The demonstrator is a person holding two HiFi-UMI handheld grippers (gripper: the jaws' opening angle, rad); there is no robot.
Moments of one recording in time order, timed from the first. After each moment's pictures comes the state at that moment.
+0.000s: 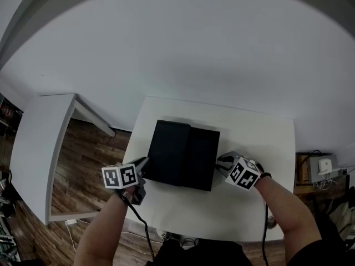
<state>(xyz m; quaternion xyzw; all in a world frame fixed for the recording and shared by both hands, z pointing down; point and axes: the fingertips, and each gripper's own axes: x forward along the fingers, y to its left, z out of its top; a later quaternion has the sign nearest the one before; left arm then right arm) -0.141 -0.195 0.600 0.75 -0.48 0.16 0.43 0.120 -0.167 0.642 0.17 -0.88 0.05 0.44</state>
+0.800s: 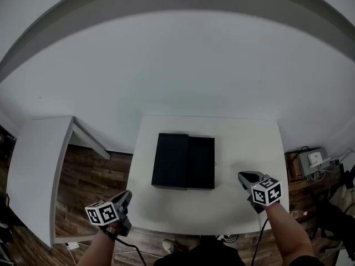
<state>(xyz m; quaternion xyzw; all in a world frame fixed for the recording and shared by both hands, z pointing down) -0.243 -0.097 0.567 0.78 -0.46 0.09 0.42 0.204 -0.101 0.568 0.46 -0.82 0.26 0.23</state>
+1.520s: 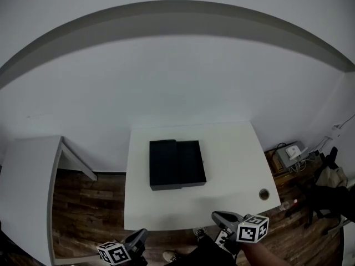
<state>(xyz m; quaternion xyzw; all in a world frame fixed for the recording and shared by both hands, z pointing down) -0.204 0.059 0.537 0.82 -0.30 0.00 0.49 0.053 0.076 0.498 0.47 -0.79 0.40 0.00</state>
